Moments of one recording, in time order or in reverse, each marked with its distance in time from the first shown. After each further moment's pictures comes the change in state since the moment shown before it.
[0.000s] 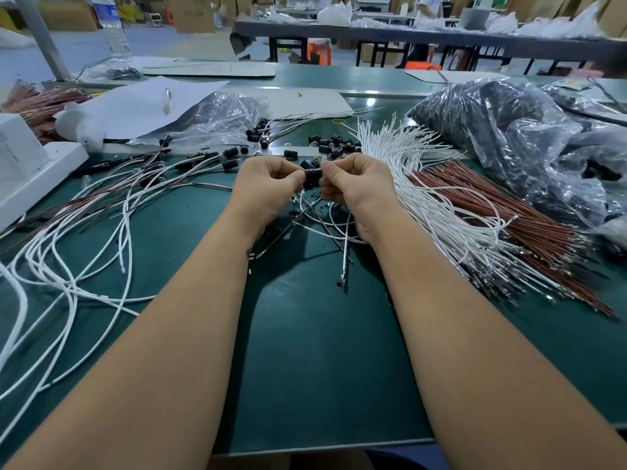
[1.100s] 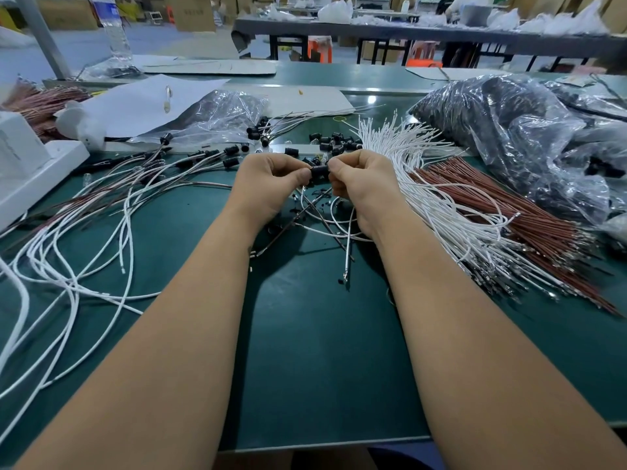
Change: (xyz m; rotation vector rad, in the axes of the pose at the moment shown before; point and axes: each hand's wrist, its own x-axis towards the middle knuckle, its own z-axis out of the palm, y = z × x) left_hand 0.001 0.001 -0.004 -0.011 -0.058 0.093; right_hand 0.006 -0.001 0.000 -0.047 0.055 0.029
